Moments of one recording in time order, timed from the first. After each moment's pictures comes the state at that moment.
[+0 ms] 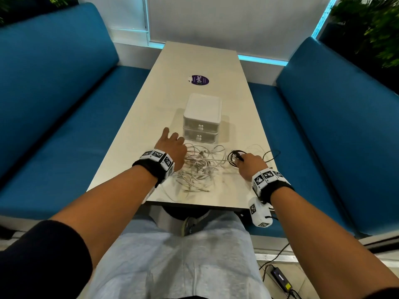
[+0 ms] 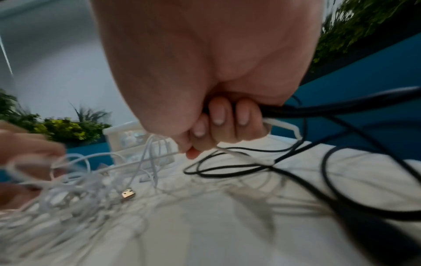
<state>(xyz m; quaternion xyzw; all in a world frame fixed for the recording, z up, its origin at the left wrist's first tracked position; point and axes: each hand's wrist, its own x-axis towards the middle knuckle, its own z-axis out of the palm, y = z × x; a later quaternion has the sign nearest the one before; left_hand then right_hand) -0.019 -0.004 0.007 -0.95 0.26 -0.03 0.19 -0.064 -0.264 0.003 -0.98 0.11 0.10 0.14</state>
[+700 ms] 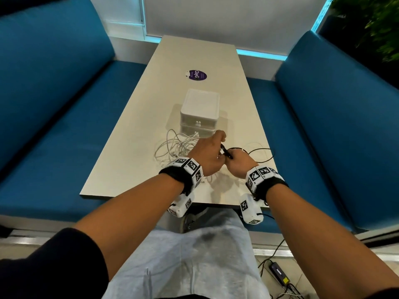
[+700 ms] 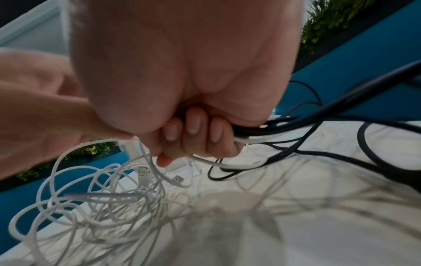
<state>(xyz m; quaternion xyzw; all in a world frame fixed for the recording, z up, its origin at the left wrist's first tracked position) -0.046 -0.092 0.011 -0.91 0.27 -0.04 -0.32 -0.061 -0.244 0.004 -0.96 0.01 0.10 0.28</state>
